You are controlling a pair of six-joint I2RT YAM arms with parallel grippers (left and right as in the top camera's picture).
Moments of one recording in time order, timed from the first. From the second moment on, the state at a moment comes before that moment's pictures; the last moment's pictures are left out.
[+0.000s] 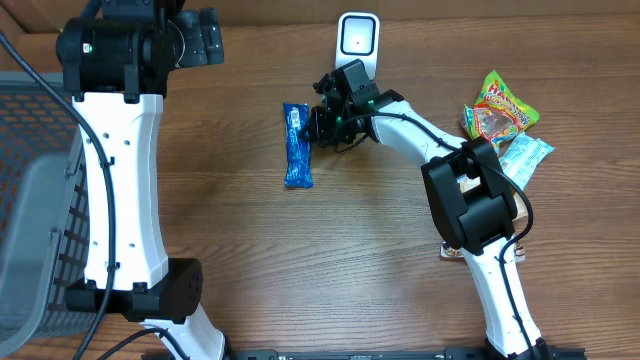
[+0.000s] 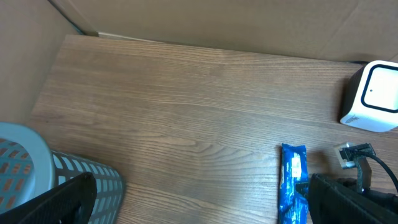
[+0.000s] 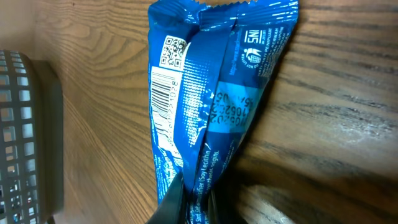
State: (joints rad) left arm -0.08 1.87 2.43 -1.39 -0.27 -0.17; right arm 0.49 2.45 1.86 -0.42 -0.64 0.49
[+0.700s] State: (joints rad) left arm -0.08 1.87 2.43 -1.39 -0.27 -0.17; right arm 0.46 1.94 1.85 -0.72 -0.39 0.22
